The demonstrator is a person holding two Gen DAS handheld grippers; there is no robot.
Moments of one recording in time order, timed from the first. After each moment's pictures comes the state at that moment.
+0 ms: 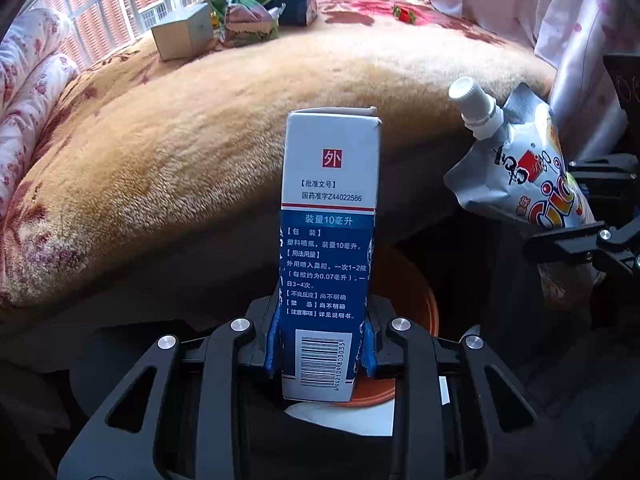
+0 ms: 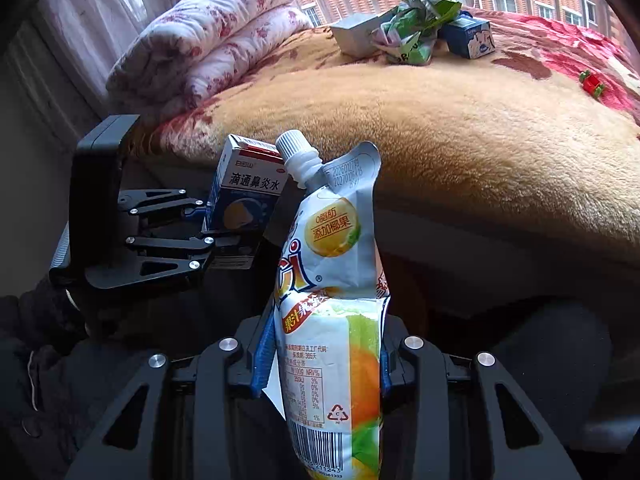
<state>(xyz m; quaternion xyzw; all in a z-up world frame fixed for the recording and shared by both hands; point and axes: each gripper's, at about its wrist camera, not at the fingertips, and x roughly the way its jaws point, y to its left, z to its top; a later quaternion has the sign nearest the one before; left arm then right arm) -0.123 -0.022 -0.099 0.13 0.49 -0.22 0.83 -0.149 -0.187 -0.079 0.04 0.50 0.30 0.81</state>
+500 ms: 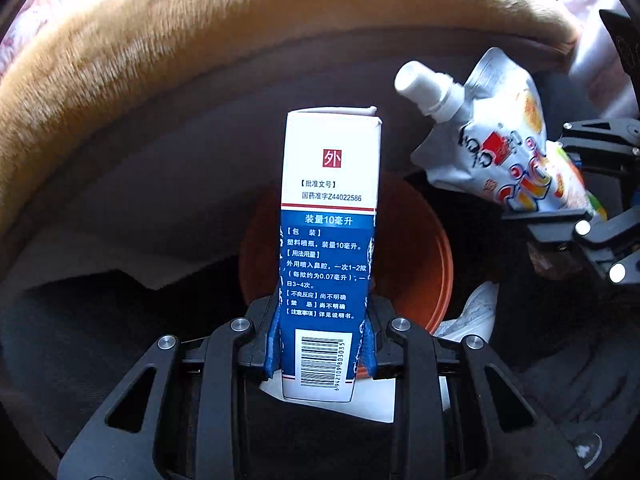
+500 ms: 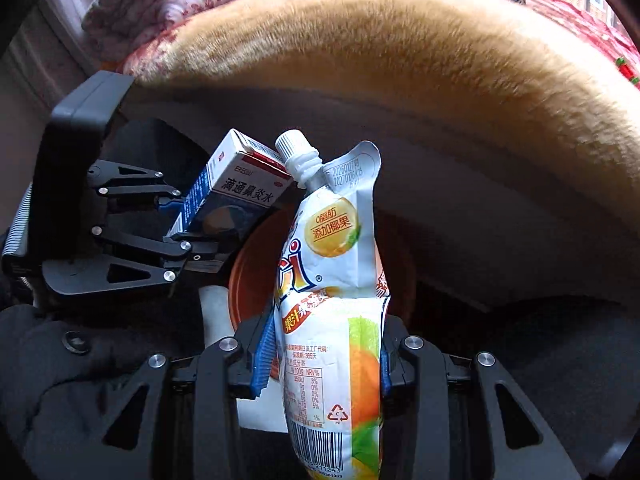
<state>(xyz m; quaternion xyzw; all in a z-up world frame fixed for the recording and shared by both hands) -0.115 -0.026 -0.174 0.13 0.59 -0.21 0.77 -0.129 -0.154 -0.154 -0.03 0.56 0.28 0.78</state>
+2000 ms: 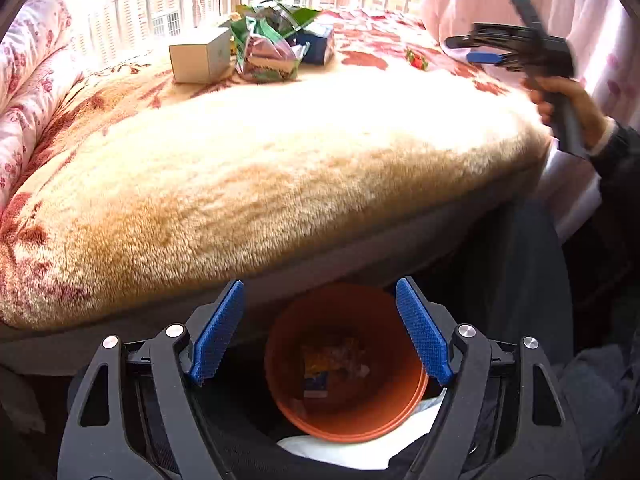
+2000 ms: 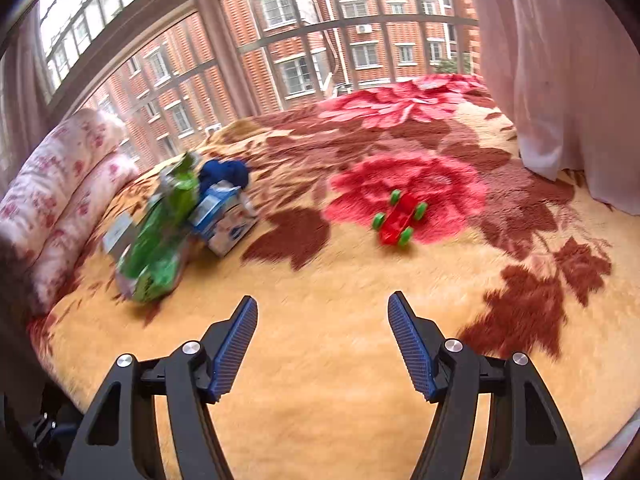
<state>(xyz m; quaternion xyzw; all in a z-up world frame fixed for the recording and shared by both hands) -0.091 0.003 -0.073 0.07 0.45 -0.23 0.86 0.071 -0.365 -0.019 0.12 0.39 0.04 0.91</state>
